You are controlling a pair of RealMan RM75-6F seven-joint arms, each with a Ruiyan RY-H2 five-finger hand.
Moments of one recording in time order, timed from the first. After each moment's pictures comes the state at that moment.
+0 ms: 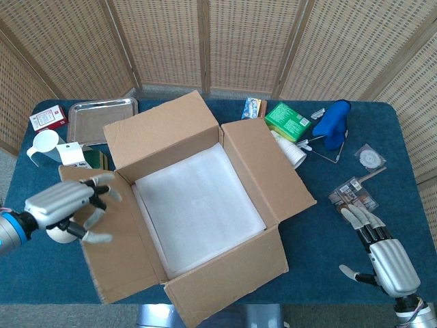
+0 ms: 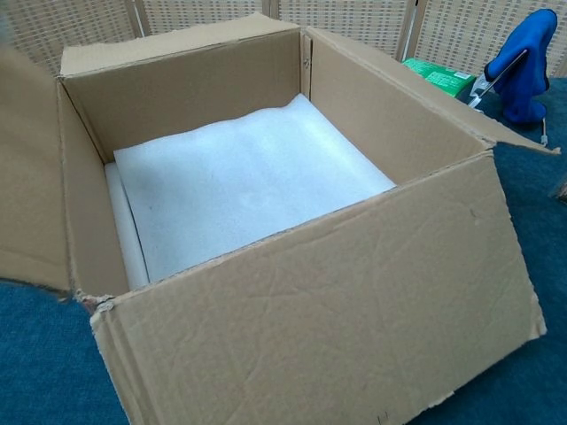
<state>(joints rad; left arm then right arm) -0.71 -0.28 -0.22 -2.02 2.08 0.59 -1.17 0.07 -0.98 -0.05 -1.82 -1.77 1.53 0.14</state>
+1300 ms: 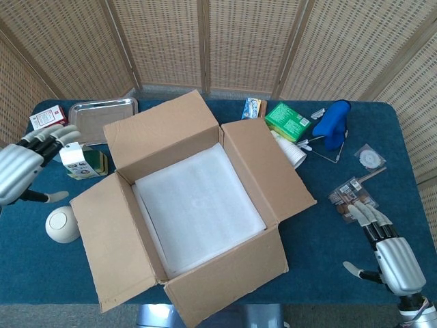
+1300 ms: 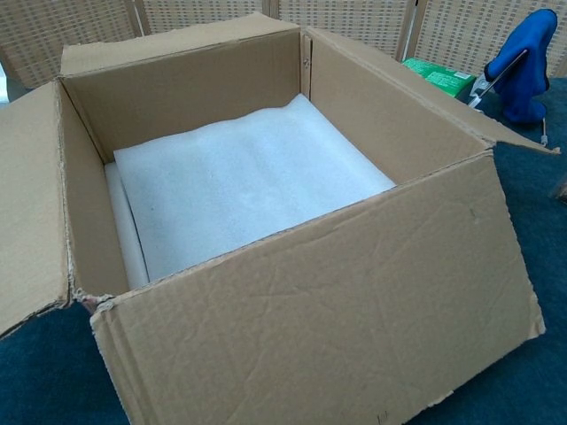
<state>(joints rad) -0.47 -0.57 -0.17 -1.80 1.62 1.13 -0.38 0.07 -0.98 -0.04 -1.81 -1.75 1.55 0.15</state>
